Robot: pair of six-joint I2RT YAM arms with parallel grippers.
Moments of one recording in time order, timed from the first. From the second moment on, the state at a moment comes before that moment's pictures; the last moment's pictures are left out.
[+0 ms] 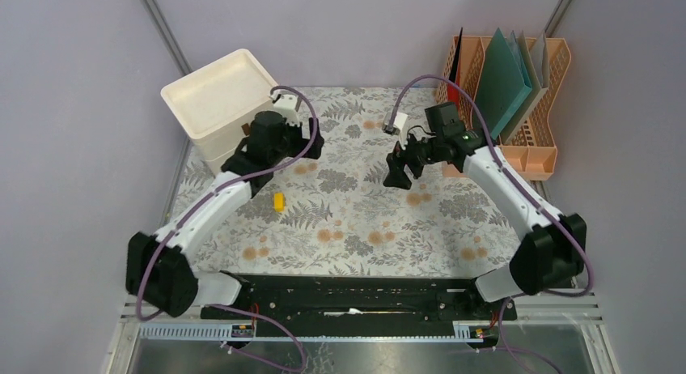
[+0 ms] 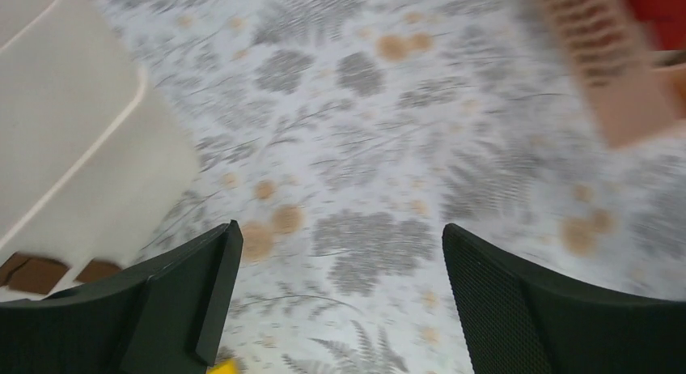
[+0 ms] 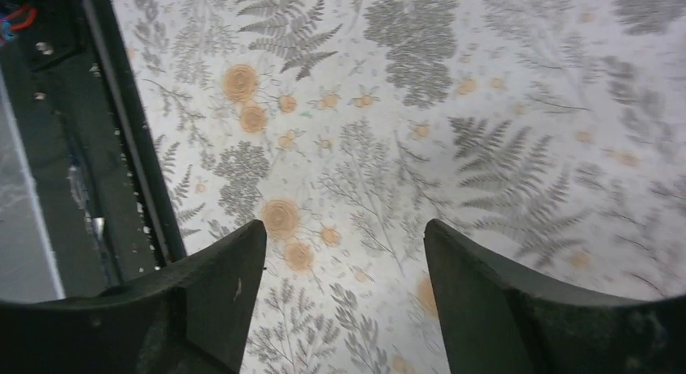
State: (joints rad) left arm -0.43 1.36 1.05 -0.12 -0.08 -0.18; right arm 0.38 1.52 1.29 -0.73 -0.76 -0.50
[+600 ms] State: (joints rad) left arm -0.43 0.79 0.86 -0.30 0.23 -0.18; right arm -0.03 1.21 1.62 -0.85 -0.40 -0.39
